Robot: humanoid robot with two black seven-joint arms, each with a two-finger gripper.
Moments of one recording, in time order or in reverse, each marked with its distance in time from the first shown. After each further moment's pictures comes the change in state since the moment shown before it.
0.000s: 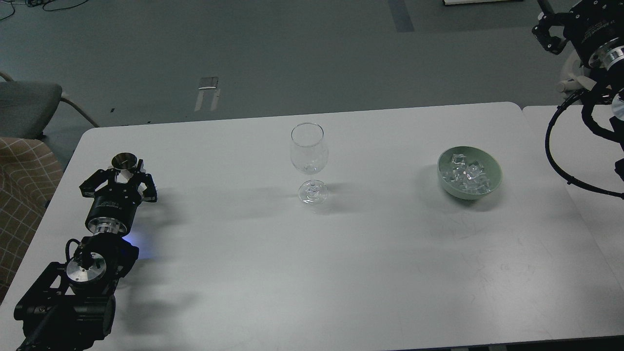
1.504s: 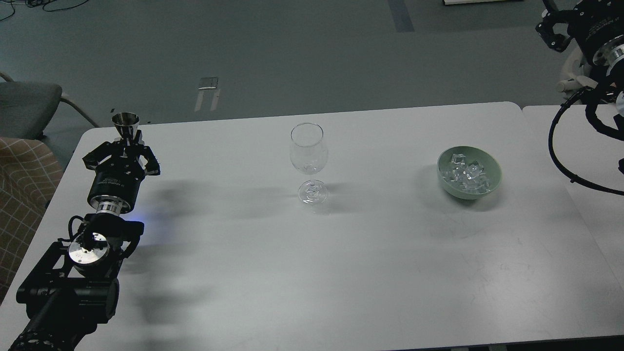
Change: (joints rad) left arm -0.051 0.003 -0.007 -0.078 0.000 -0.006 -0.004; right arm 0.006 -0.012 -0.001 -0.003 0.000 0.000 -0.003
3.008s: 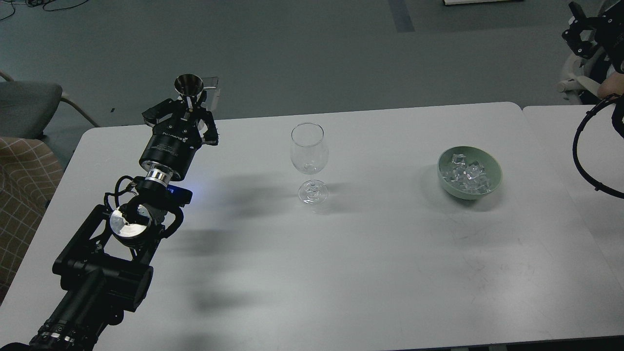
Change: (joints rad) left arm -0.016 -0.059 0.152 -0.342 0.050 0.138 -0.004; right arm -0.041 -0.065 0.005 0.000 0.006 0.009 0.003
